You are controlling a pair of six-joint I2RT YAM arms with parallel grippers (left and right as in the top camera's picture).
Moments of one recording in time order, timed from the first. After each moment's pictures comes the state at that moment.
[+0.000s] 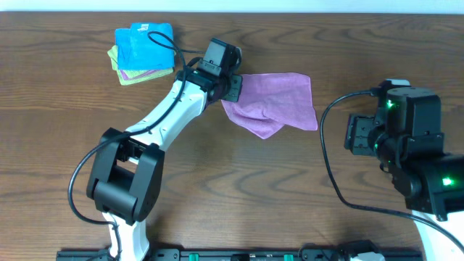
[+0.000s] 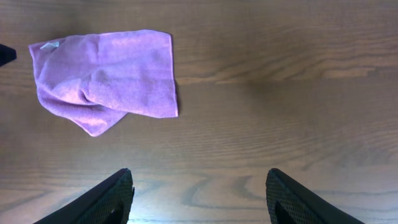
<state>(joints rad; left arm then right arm) -0.45 1.98 1.49 -0.49 0.10 -0.19 0.15 1.07 1.33 -1.15 0.17 0.18</state>
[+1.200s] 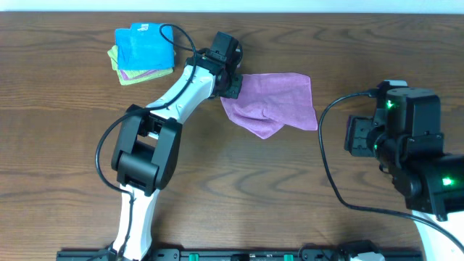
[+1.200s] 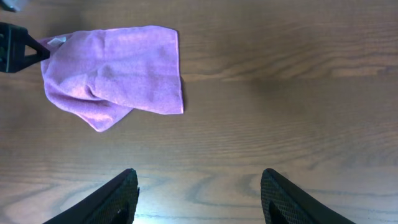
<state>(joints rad) -0.43 2.23 1.73 -0.65 0.11 -0.14 0.15 1.07 1.33 -1.16 0.15 0.17</state>
